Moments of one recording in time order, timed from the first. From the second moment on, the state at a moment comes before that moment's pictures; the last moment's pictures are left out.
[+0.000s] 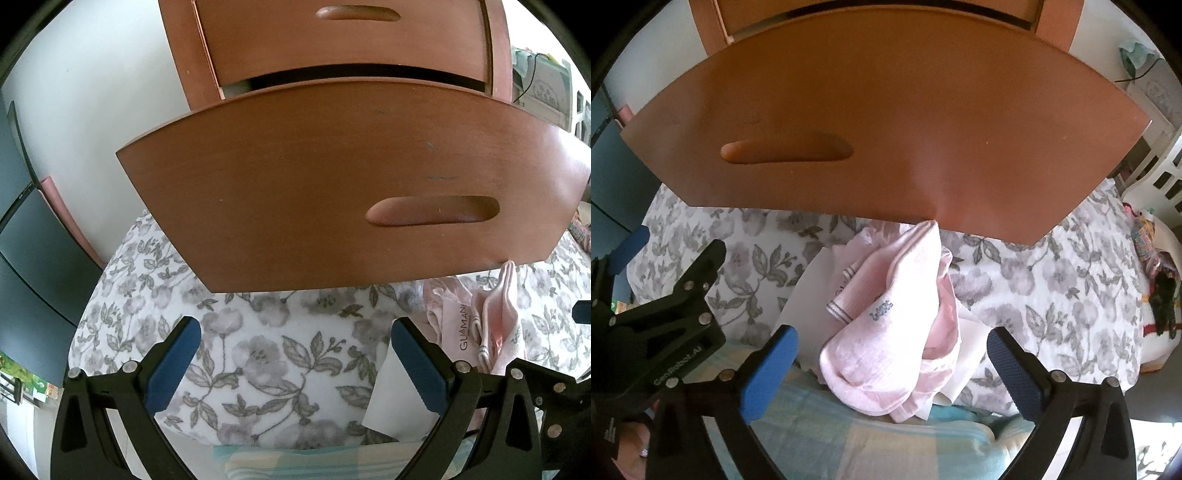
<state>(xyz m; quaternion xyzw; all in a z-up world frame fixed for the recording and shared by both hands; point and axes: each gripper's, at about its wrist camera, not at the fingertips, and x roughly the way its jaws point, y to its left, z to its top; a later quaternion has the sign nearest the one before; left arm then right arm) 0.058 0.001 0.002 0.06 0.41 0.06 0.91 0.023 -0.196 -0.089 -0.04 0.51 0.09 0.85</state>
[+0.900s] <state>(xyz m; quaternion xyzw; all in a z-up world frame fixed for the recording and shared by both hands) 0.055 0.006 0.006 0.05 0.41 0.05 0.91 0.015 -0.215 -0.043 0.00 0.45 0.08 0.89</state>
